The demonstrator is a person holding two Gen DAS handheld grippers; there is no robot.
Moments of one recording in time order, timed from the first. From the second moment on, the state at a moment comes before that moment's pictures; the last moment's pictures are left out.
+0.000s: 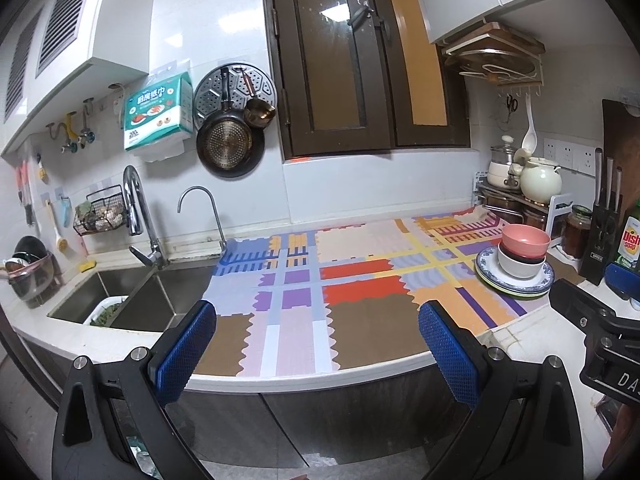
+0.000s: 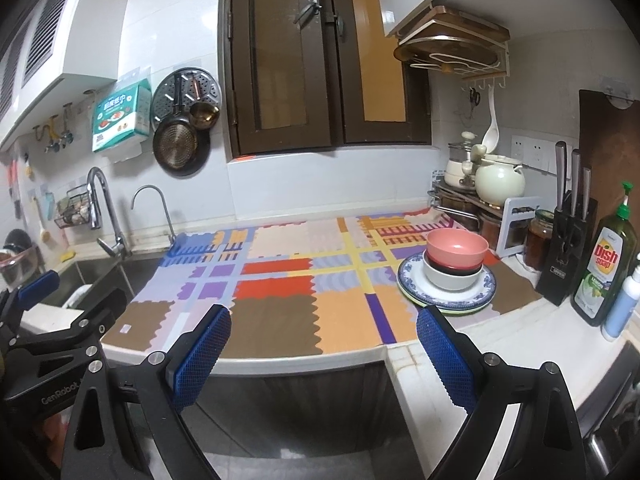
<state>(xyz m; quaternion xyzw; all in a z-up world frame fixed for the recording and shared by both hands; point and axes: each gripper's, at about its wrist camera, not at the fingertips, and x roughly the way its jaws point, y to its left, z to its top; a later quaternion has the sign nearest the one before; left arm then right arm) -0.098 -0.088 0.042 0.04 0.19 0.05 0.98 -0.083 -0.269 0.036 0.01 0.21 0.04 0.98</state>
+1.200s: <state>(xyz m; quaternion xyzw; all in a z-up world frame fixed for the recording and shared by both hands) -0.115 -0.097 0.048 0.04 0.18 0.06 0.98 -0.102 -0.274 0.040 0.01 0.20 0.05 0.98</state>
